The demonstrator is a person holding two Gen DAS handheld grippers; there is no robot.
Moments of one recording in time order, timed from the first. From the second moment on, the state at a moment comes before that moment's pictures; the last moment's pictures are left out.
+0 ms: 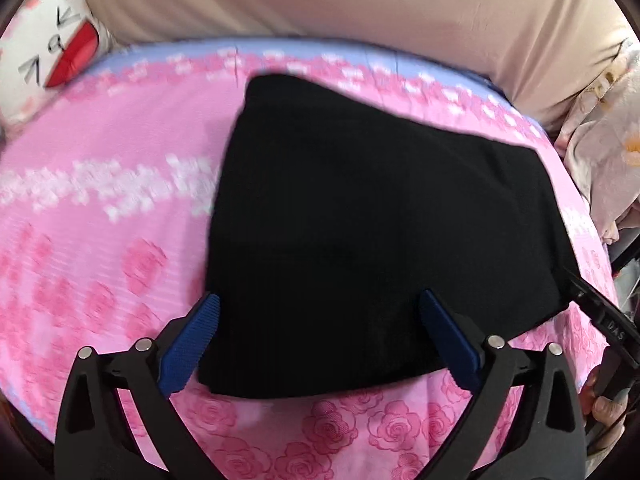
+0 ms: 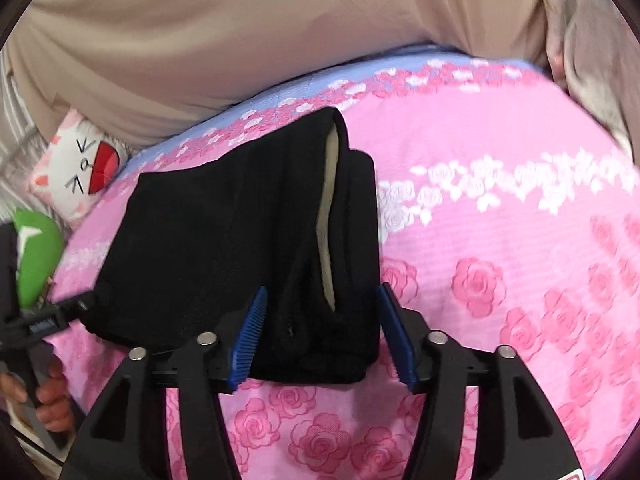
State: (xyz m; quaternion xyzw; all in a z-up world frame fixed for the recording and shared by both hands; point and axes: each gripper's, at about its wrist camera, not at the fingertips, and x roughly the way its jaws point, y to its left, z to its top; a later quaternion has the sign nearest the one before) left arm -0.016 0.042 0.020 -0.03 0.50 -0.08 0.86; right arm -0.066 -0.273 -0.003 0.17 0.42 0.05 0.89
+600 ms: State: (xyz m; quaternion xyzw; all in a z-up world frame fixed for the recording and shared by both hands) left arm -0.025 0.089 0.063 -0.06 0.44 -0.10 0.89; right arm -0.079 -0.264 0.031 0.25 0.39 0.16 0.87
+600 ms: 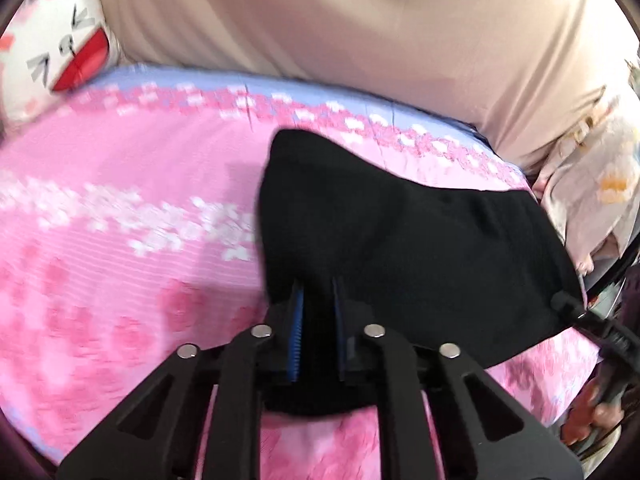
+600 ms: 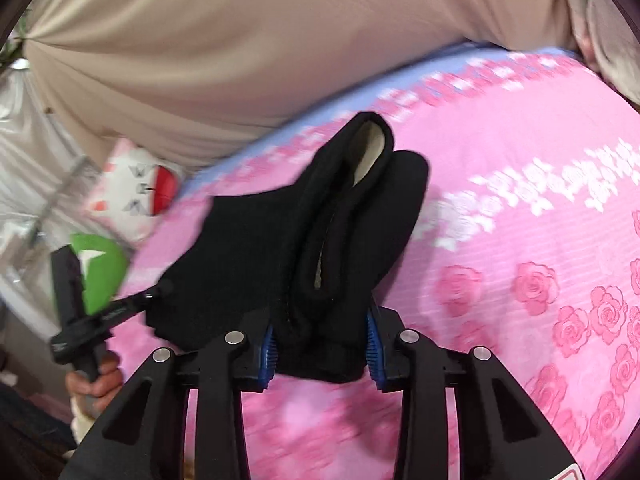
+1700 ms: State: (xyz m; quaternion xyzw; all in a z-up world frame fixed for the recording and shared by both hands) left arm -0.070 0.100 0.040 -0.09 0.53 -0.13 0.84; right arm -0.114 -0.275 0.008 0.23 0.43 0.14 0.86
